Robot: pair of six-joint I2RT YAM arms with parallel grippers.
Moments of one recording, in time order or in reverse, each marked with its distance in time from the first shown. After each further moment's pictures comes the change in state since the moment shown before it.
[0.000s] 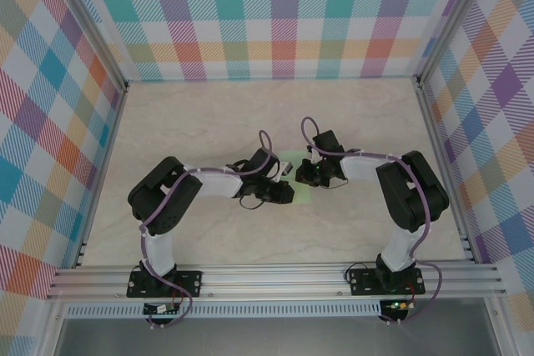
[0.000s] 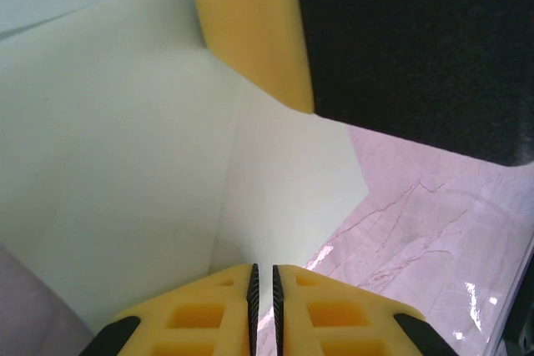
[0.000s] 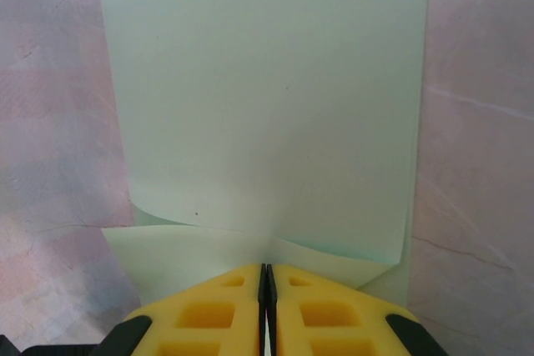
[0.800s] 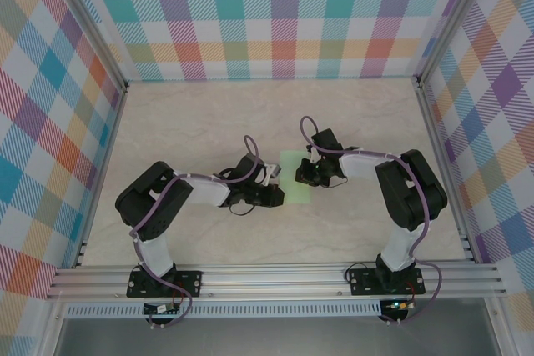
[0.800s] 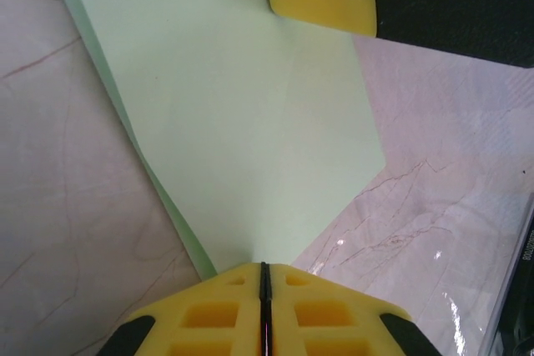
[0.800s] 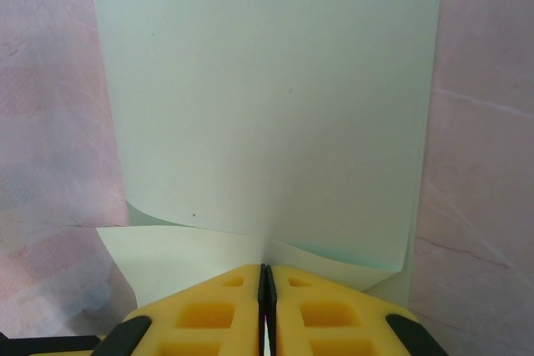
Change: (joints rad) left arm 0.039 -0.088 -0.190 0.178 0.008 -0.045; right arm 0.001 0.015 0.029 -0.046 0.005 -0.004
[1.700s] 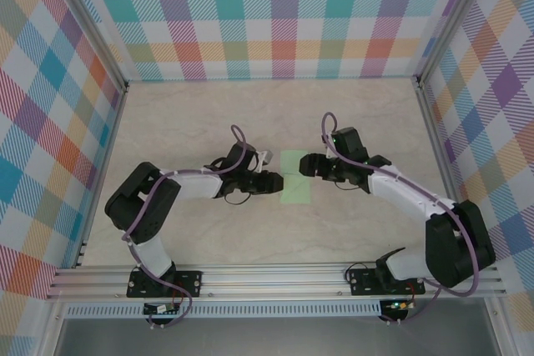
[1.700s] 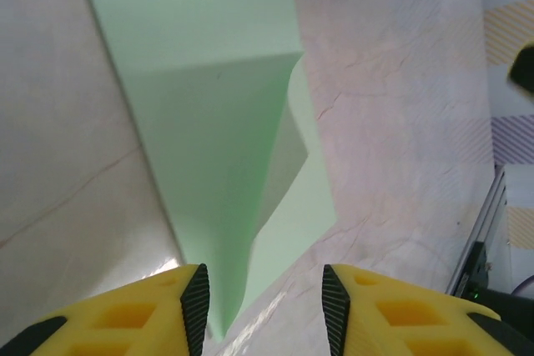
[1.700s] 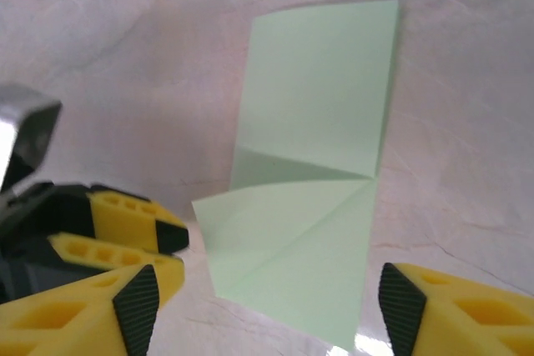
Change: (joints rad) left arm 0.082 -0.043 0.064 -0.030 0.053 -0.090; right arm -0.001 -0.462 -0.142 -0.079 0.114 -0.082
